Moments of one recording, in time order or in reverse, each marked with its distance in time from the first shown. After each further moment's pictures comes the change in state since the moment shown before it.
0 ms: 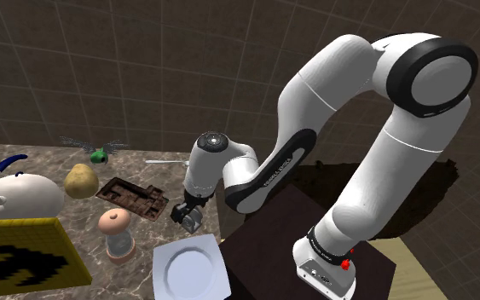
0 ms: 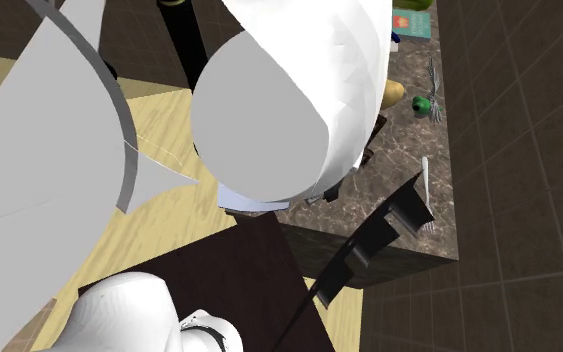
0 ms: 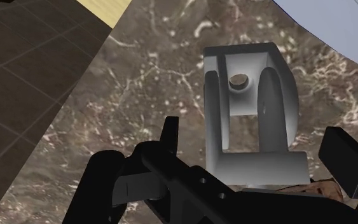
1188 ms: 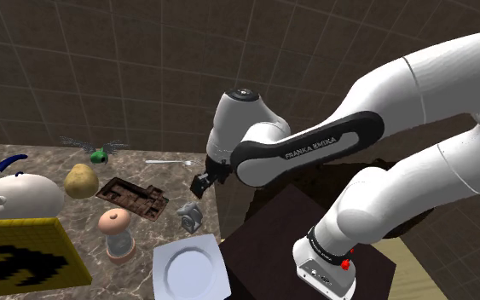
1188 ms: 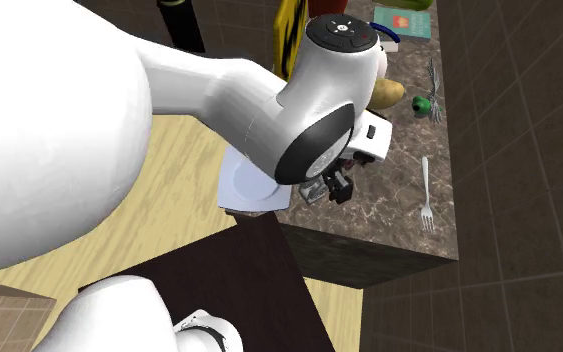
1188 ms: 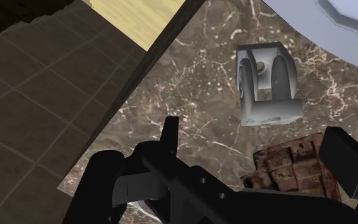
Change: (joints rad) arm 0.131 -0.492 -0.107 -0.081 0.635 -0.346 -0.537
